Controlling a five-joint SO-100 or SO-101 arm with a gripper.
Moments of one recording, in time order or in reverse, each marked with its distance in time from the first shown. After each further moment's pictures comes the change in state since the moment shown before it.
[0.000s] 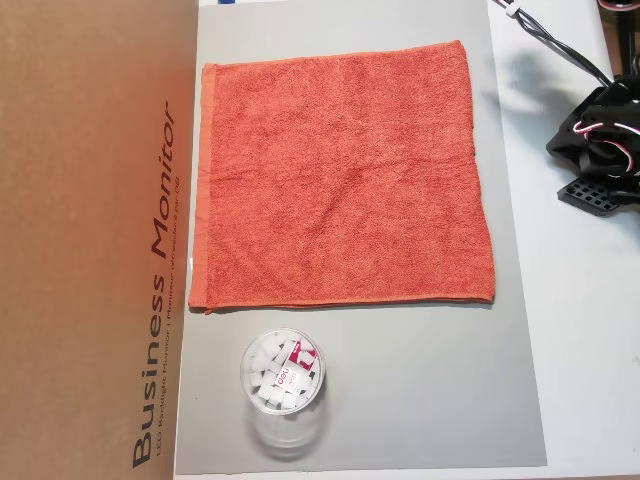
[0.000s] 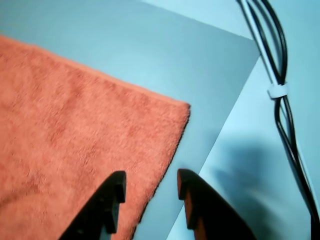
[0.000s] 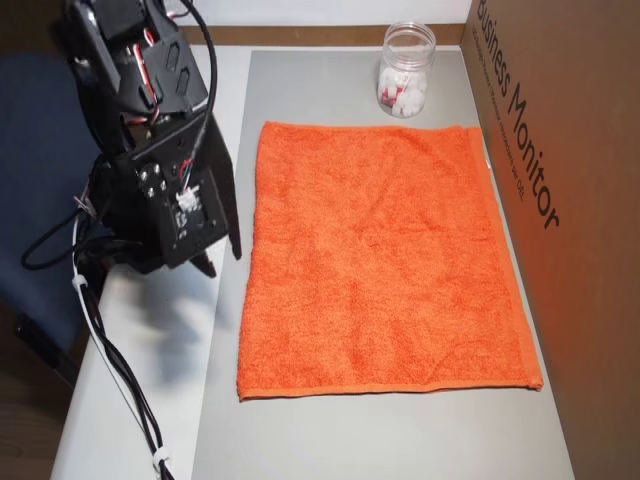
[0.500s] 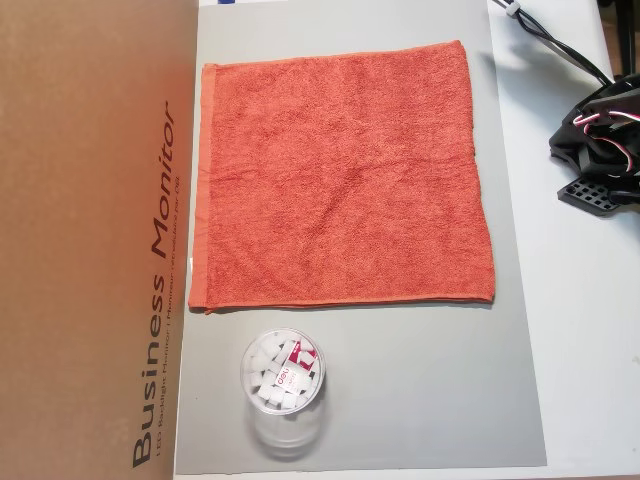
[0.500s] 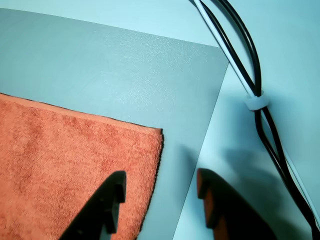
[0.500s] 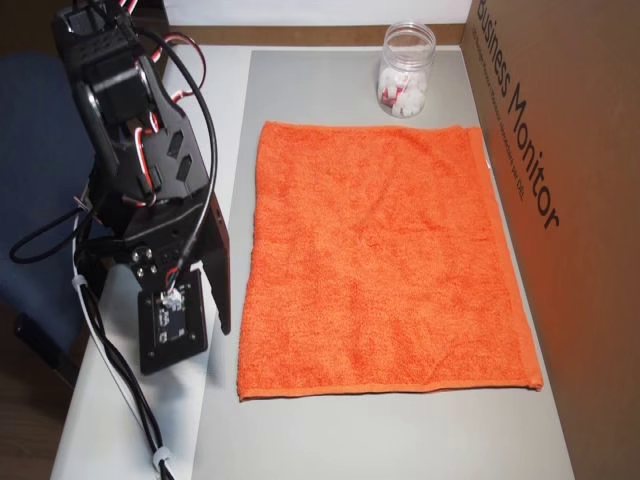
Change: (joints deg) arm 8.6 -14.4 0.0 -9.9 0.0
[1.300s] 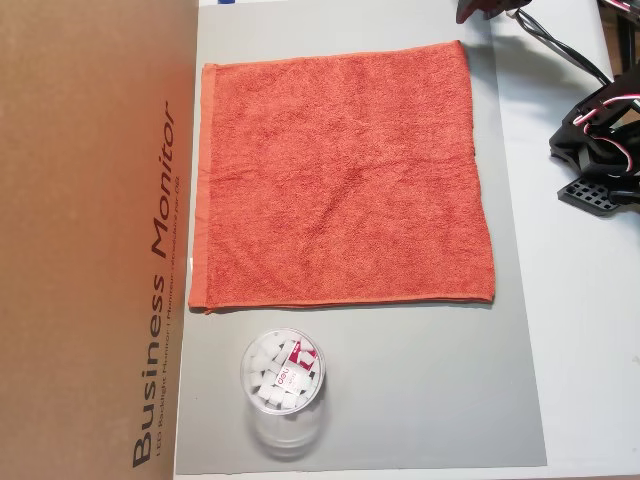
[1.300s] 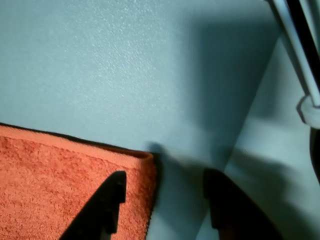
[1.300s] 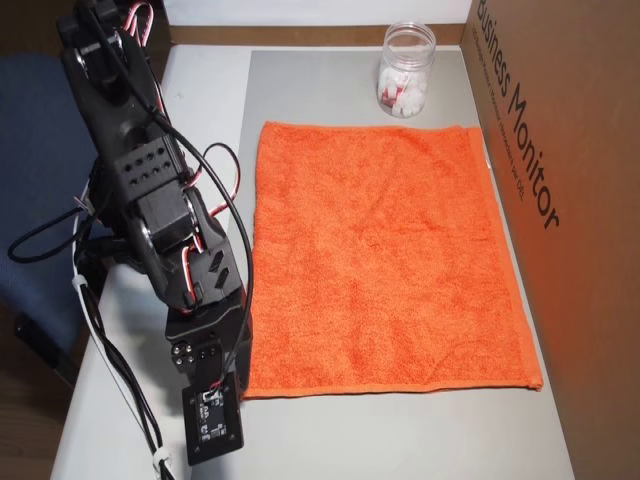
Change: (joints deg) arm -0.2 -20.0 6.2 -17.0 0.0
